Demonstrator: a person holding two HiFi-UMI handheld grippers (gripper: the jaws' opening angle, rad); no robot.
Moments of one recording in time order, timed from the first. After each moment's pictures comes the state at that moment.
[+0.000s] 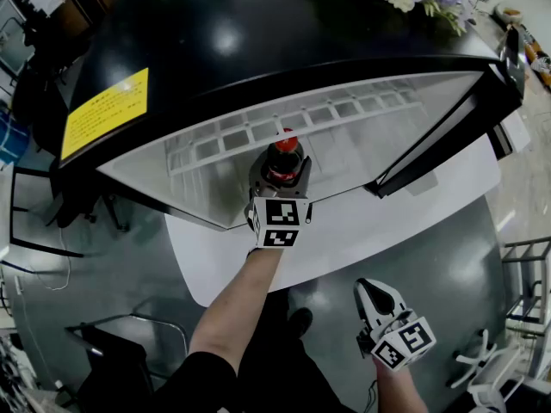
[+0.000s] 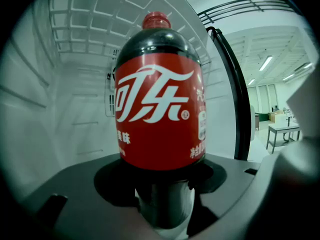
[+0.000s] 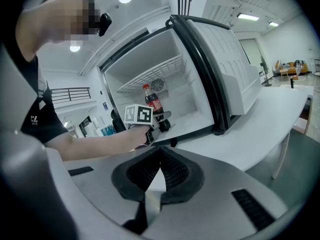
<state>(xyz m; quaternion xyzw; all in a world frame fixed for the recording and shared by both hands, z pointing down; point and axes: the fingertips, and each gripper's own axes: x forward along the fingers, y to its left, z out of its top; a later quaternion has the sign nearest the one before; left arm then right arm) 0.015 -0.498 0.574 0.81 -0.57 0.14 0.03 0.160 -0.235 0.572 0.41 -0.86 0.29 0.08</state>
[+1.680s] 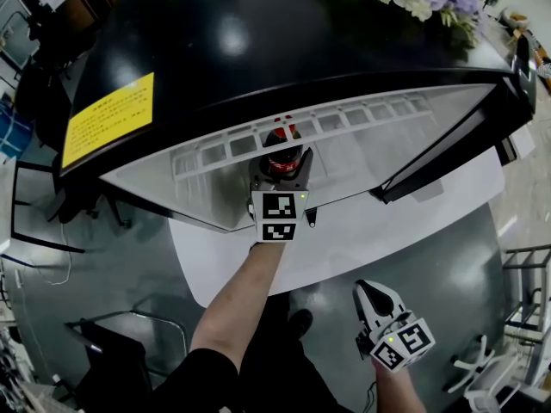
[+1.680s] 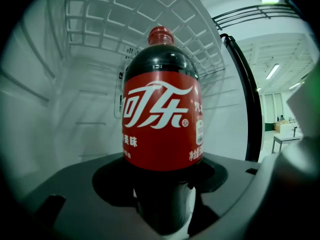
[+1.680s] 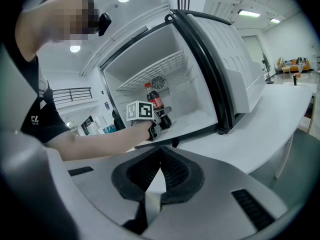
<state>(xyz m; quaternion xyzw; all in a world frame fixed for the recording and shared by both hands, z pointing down) 0.000 -0.519 0.560 0.80 -0.59 0.09 0.04 0.152 -0.245 0.576 0.40 -0.87 0.29 0.08</state>
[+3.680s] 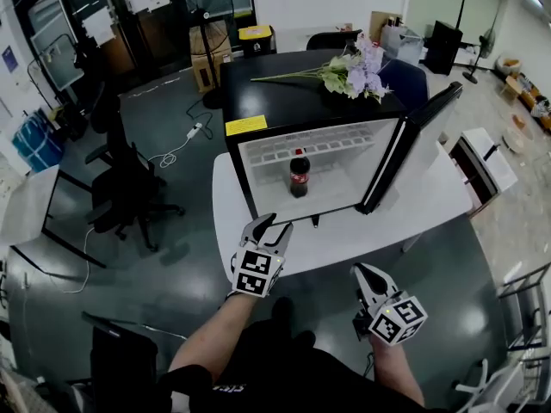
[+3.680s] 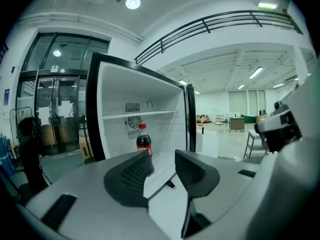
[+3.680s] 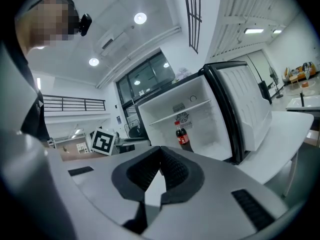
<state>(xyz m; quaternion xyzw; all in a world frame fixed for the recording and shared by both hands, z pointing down) -0.033 -0.248 0.406 0.83 -0.53 0.16 0.05 0.145 -0.146 0.391 0.38 -0.90 0.21 -0.01</state>
